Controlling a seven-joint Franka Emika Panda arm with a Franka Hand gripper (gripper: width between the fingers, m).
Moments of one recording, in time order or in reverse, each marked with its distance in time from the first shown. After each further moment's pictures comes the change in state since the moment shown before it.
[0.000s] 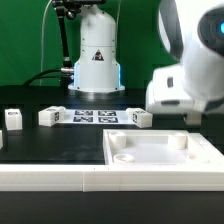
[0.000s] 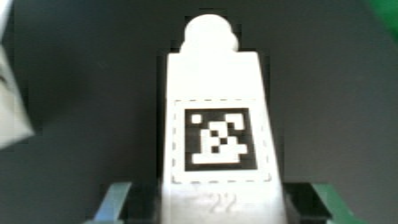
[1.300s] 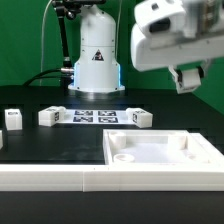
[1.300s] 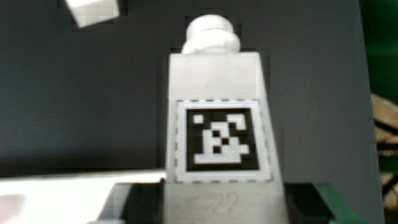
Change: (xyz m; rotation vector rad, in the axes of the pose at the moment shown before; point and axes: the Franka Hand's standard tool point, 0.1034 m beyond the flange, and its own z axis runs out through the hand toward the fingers) arm -0.022 0.026 -0.099 0.021 0.487 -0.182
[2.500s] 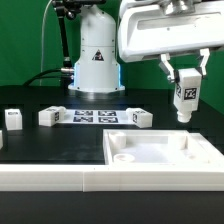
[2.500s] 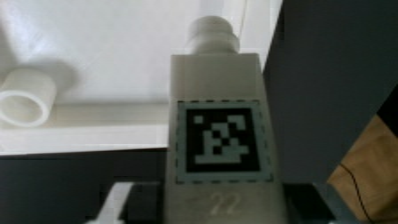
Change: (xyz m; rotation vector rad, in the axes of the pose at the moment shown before) arm 0.055 0.020 -0.029 -0.097 0.872 -0.144
